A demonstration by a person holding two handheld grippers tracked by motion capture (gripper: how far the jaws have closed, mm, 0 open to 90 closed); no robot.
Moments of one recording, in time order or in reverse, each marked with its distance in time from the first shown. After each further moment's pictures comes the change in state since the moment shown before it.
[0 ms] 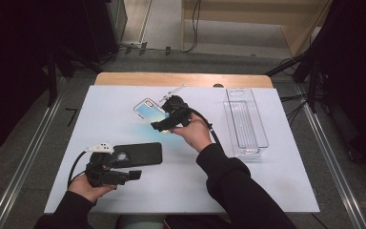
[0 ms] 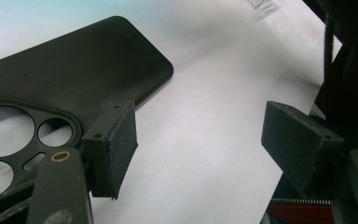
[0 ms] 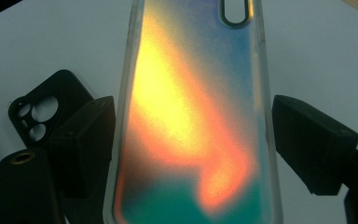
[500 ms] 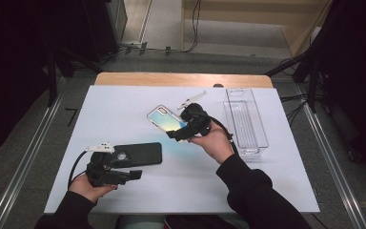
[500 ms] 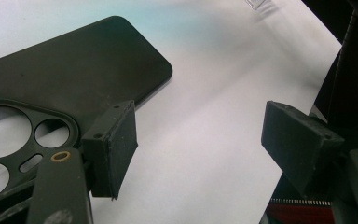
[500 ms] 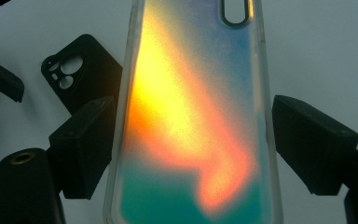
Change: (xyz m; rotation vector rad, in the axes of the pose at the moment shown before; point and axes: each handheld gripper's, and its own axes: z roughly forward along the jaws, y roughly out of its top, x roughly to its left) left arm -0.001 0.001 0.001 0.002 0.000 -0.009; right arm 0.000 -0.042 -0.051 0.002 0.016 0.007
